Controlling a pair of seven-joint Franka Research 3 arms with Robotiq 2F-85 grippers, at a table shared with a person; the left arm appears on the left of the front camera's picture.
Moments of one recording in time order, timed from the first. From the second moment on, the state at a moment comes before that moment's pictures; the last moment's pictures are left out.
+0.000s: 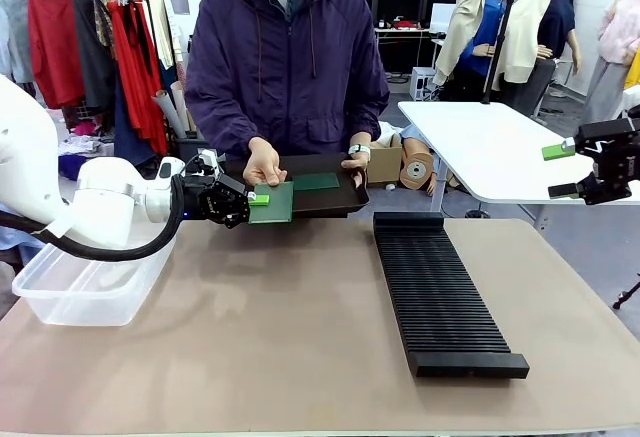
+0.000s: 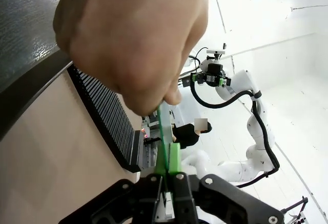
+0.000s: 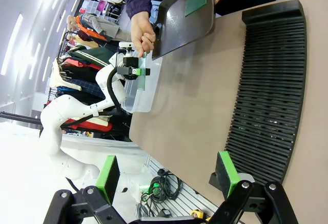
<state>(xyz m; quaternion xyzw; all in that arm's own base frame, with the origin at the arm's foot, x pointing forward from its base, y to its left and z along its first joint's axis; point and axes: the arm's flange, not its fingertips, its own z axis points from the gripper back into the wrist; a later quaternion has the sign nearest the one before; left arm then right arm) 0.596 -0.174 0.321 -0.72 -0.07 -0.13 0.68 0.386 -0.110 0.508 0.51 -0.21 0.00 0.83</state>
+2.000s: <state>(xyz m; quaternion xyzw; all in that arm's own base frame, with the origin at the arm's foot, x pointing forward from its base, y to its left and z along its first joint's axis) 0.596 -0.165 0.333 -0.72 -0.07 -0.12 0.68 0.386 -0.110 0.508 0.51 -0.21 0.00 0.83</state>
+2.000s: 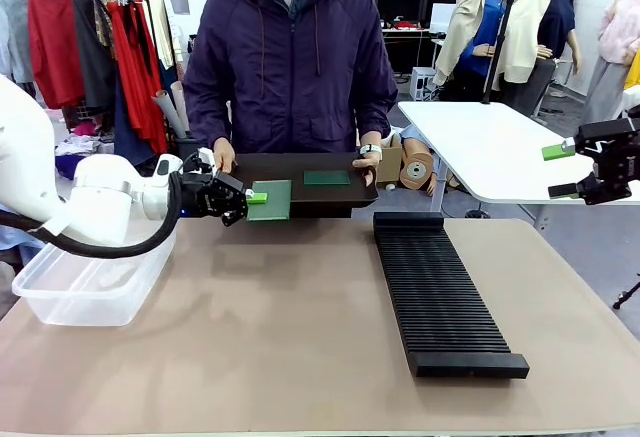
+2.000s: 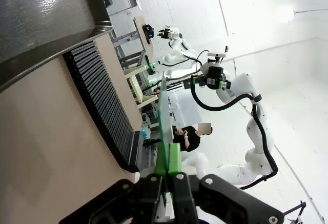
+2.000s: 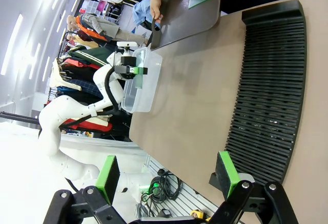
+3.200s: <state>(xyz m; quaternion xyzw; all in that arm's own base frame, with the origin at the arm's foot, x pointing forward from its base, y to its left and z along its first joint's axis) 0.512 -0.022 0.512 -0.26 0.04 -0.01 0.96 0.386 -0.110 0.508 0.51 -0.21 0.00 0.83</state>
